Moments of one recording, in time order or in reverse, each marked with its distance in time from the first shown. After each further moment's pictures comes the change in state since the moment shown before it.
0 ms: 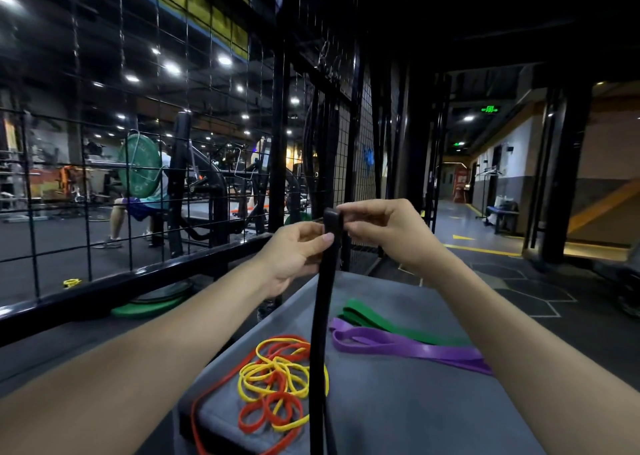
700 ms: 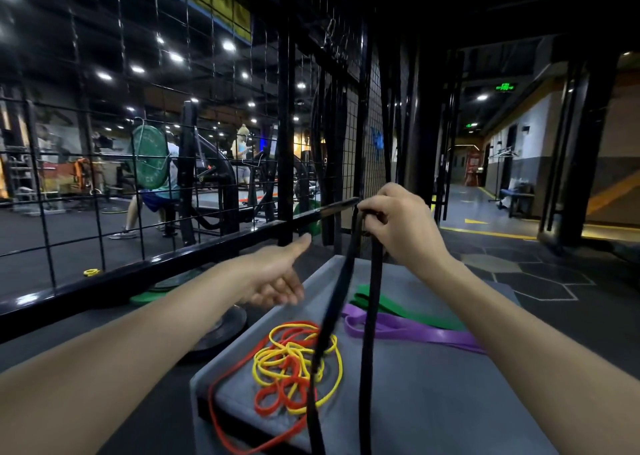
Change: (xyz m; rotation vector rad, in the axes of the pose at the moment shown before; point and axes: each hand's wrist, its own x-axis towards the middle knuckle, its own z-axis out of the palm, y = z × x) left_hand -0.023 0.000 -0.031 0.719 0.040 -0.561; right_hand -0.001 0.020 0.013 -0.869 0.288 -0.274
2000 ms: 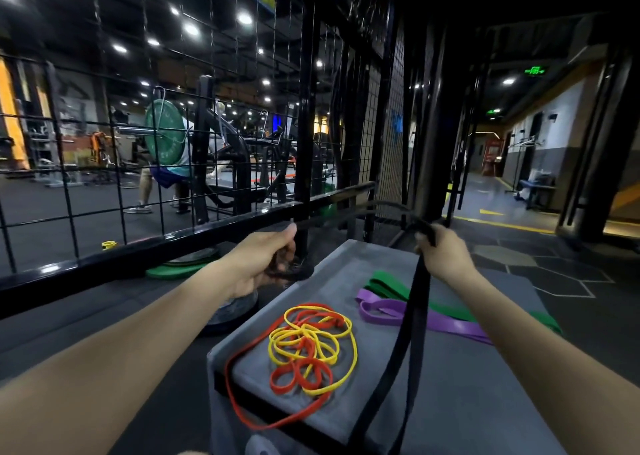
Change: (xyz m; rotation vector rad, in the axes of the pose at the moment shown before) left_hand 0.043 -0.060 -0.022 -0.601 0.096 0.225; right_hand -0.034 0.065 0.059 0.200 -0.268 0.660
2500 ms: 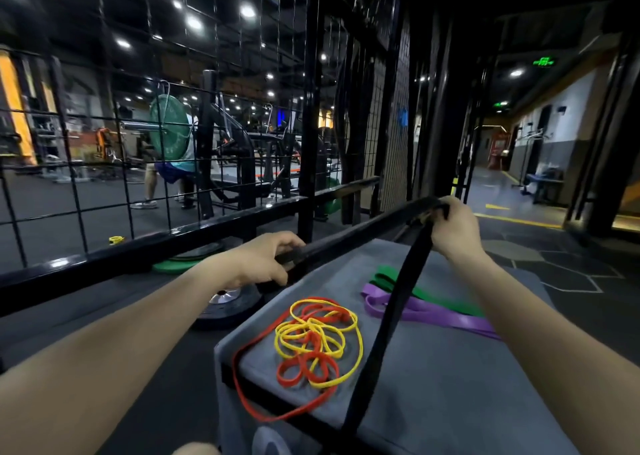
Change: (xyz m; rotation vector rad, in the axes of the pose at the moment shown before) left_hand 0.004 -0.005 -0.019 0.658 -0.206 0.105; right_hand 0.010 -0.021 -0.005 0.129 0.184 -0.015
